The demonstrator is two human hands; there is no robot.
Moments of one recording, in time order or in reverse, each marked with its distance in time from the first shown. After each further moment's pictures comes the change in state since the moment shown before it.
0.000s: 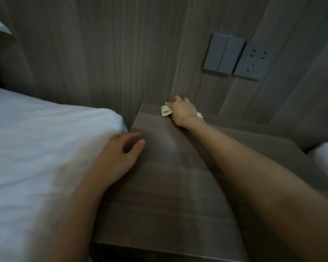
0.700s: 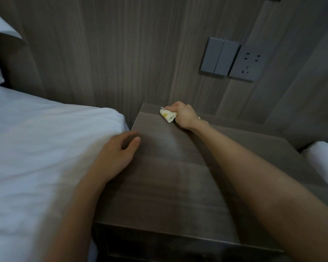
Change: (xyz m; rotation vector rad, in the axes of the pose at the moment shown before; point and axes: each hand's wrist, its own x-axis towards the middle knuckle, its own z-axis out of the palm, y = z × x) left_hand -0.011 0.005 -0.004 -0.034 0.023 -0.065; right_hand -0.030 0.009 -0.008 0.173 -0.016 -0.111
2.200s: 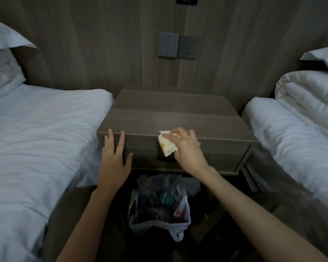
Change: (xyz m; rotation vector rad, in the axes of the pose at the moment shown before) left_hand -0.225 -0.013 0.050 0.411 0.194 0.292; right_hand -0.381 -0.071 -0.019 0.173 0.254 0.048
